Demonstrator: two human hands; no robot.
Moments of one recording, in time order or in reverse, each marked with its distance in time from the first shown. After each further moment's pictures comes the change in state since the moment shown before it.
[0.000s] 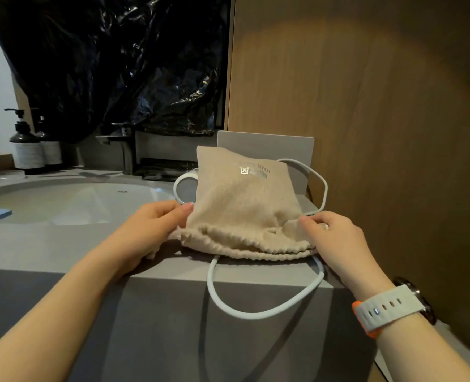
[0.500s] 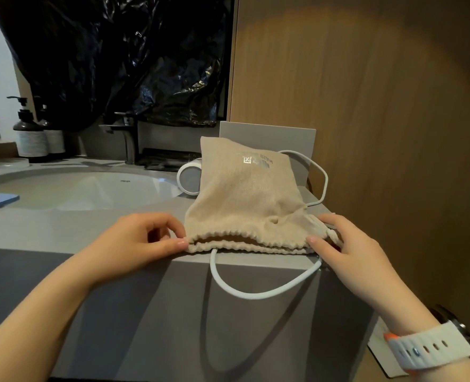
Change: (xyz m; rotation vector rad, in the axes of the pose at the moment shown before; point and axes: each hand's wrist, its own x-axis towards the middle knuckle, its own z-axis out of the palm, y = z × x) left_hand -0.037 -0.020 -0.023 0.302 -0.131 0.293; right_hand -0.043 0.011 -0.016 -0.178 -0.094 -0.166
